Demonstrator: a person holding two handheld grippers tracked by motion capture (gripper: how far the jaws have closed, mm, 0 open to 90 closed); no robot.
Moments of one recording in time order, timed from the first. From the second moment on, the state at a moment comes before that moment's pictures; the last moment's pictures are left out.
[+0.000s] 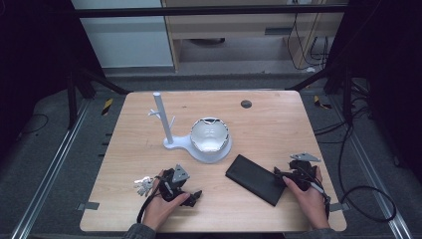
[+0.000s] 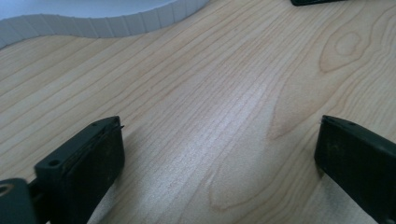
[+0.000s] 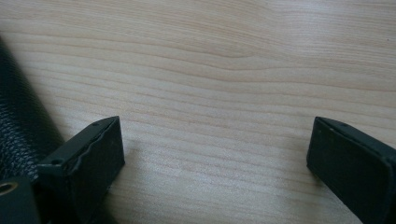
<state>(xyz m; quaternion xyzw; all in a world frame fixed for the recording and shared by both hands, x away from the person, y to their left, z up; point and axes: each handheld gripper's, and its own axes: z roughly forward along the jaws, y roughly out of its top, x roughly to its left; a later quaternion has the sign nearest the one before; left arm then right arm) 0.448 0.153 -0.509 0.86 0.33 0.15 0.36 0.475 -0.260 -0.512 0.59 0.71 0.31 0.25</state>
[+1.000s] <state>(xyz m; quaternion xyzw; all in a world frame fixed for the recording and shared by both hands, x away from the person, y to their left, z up) 0.455 0.214 -0.435 0.86 0.40 0.18 0.25 0.473 -0.262 -0.512 0.57 0.72 0.31 0.24</state>
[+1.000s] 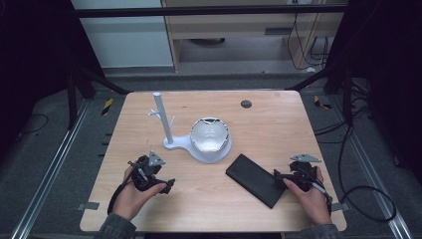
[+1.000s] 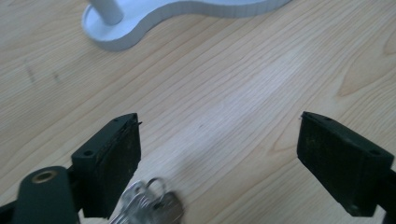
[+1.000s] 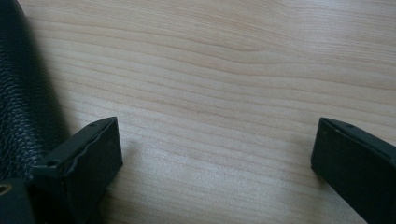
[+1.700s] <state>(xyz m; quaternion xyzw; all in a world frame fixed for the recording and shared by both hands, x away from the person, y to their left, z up) 0.454 0.251 -0.450 0.87 0.45 0.13 0.17 0.475 -0.263 -0.513 0.56 0.73 0.31 0.24</state>
